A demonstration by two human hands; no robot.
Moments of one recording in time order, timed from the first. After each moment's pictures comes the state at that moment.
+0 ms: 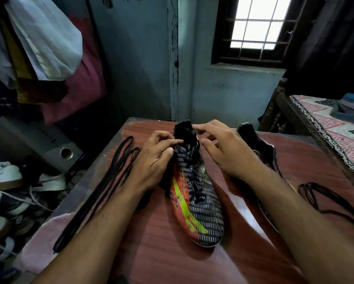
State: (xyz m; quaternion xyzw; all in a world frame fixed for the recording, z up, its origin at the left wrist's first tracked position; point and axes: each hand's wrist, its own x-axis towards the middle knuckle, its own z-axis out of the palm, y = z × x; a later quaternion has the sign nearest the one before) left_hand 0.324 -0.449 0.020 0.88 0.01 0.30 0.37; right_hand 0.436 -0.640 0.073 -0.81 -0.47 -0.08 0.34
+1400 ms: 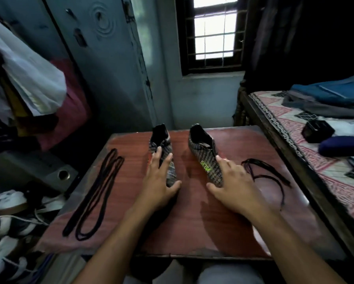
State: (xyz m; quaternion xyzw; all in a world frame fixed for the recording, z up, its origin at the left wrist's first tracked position) left_hand 0.293 -0.561 0.017 0.96 0.11 0.16 0.22; right_hand 0.354 -0.785 0.049 -0.96 -0.22 0.02 0.20
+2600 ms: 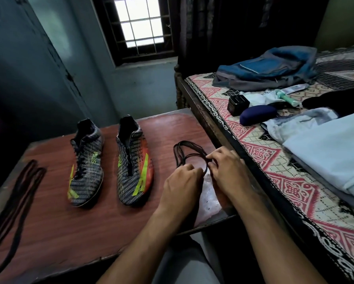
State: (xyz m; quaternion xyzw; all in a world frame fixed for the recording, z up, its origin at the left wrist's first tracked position) left_hand 0.314 -0.785 0.015 0.97 -0.11 0.17 0.12; right_hand 0.367 -0.931 0.011 -0.96 -0.09 -0.13 0.24
